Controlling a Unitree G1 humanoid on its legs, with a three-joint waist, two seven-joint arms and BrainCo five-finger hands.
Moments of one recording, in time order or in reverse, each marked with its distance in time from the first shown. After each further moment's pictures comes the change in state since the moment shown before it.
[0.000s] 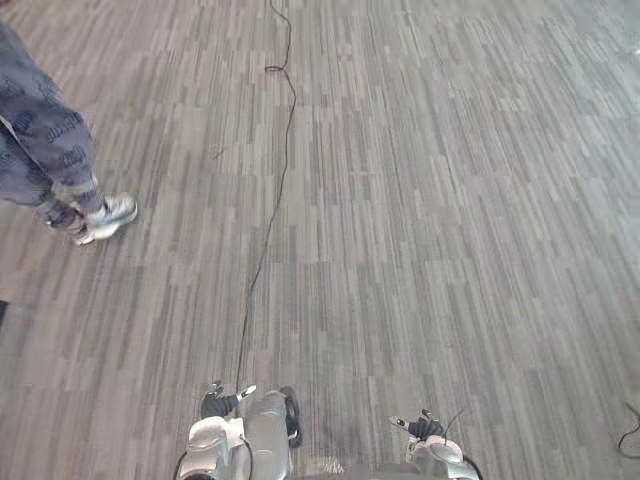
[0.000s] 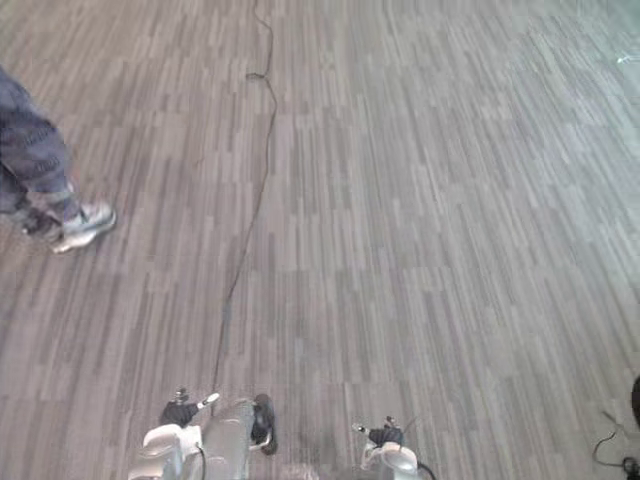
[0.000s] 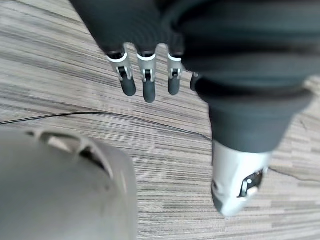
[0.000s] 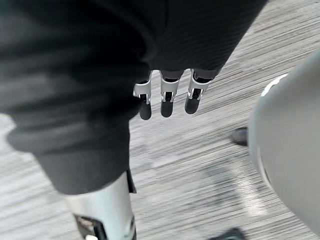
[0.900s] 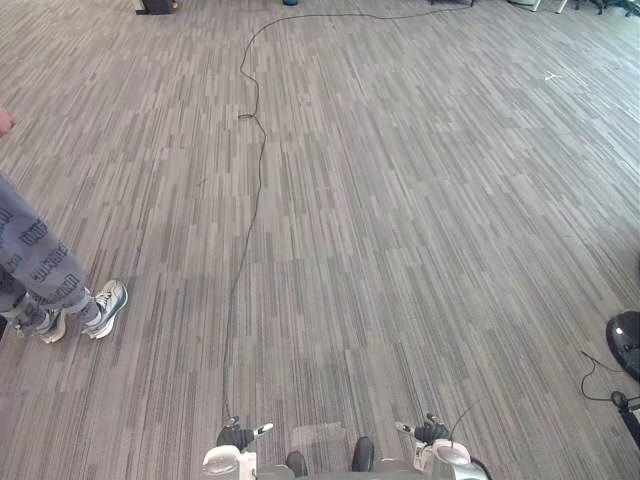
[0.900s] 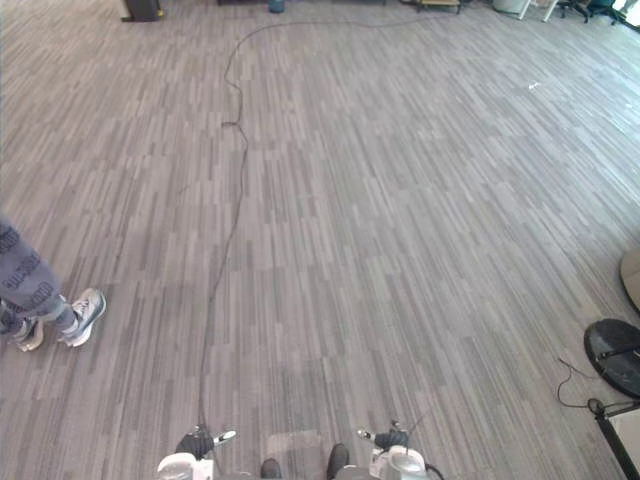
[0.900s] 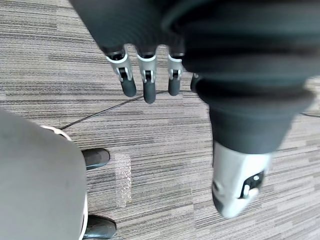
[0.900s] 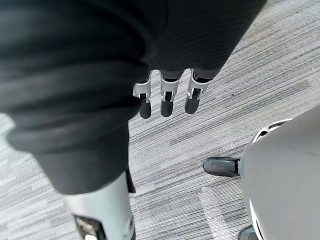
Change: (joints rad) left arm 0.042 -0.047 -0.059 0.088 0.040 0.006 -0.004; right arm -0.013 -0.041 0.019 0.066 -0.034 0.017 0.023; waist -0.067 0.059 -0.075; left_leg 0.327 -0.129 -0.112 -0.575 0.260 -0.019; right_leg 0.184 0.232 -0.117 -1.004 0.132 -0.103
